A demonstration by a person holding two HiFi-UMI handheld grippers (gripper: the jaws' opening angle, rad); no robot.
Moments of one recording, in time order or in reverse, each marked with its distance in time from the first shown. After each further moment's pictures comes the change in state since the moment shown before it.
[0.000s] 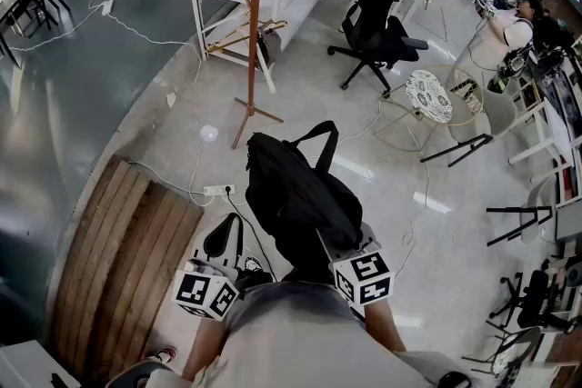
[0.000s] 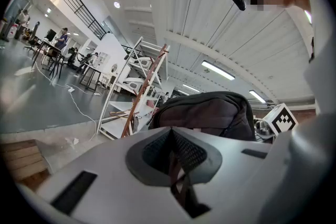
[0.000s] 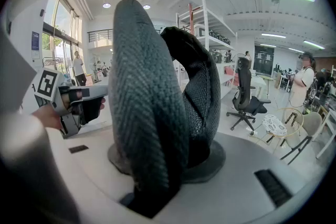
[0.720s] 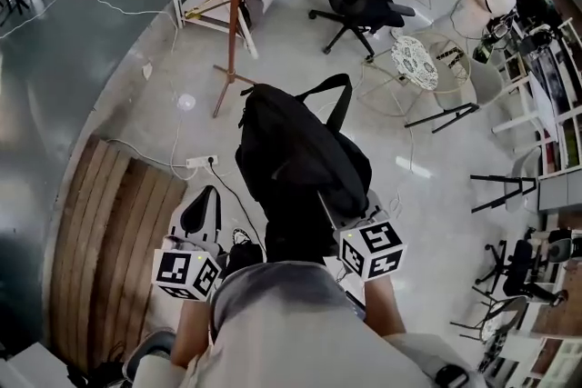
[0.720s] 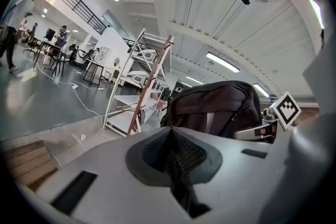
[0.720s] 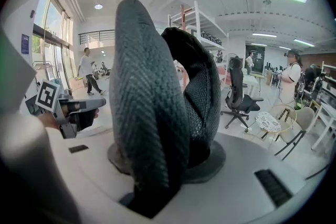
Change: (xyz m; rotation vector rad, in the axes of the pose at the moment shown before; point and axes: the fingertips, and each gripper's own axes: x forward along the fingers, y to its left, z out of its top) left arm 0.005 0.055 -0.002 0.022 0.086 0.040; right arm 0.014 -0.008 0.026 0.052 -0.026 -0.073
